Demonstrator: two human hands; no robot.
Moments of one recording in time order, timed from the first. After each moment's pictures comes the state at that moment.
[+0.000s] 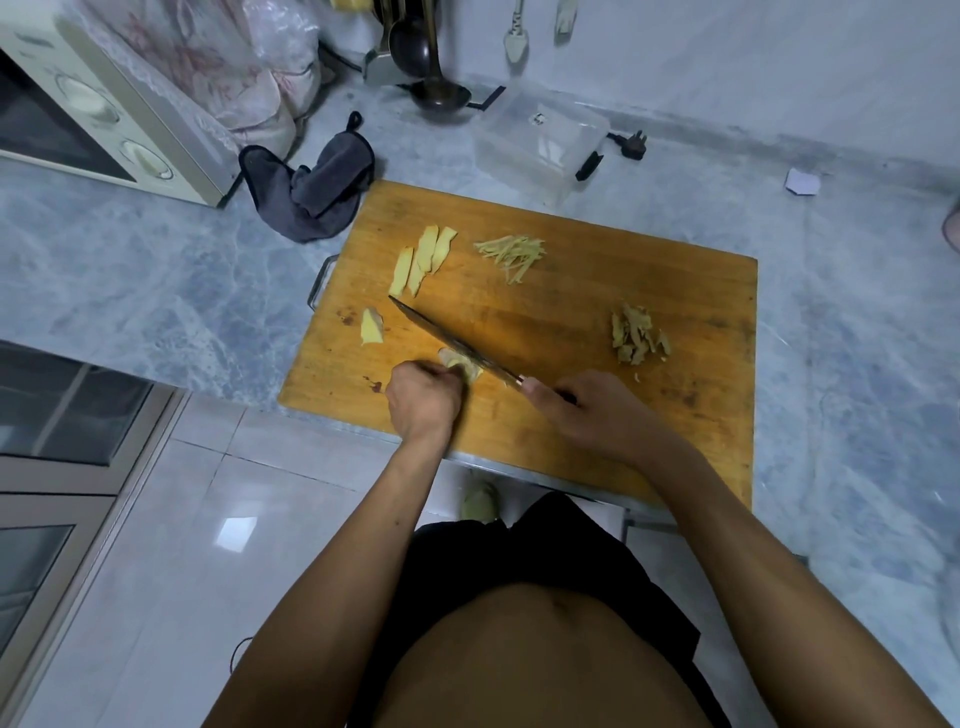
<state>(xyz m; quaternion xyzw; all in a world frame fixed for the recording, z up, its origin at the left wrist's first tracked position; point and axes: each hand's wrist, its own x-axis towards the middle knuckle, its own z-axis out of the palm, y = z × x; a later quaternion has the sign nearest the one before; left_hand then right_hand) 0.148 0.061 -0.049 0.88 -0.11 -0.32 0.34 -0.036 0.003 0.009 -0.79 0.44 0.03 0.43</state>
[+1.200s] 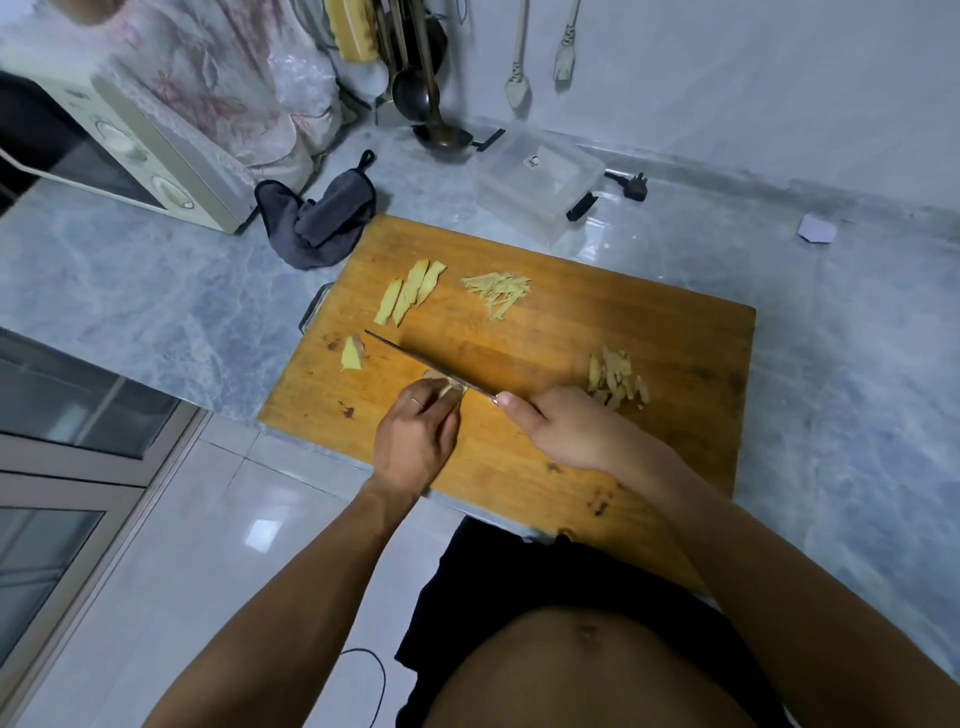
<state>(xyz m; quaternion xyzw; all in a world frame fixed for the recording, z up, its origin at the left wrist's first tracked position) 0.132 0.071 -0.094 0.77 -0.58 0.01 0.27 -0.042 -0.054 0.007 -0.83 0.35 0.12 0.41</state>
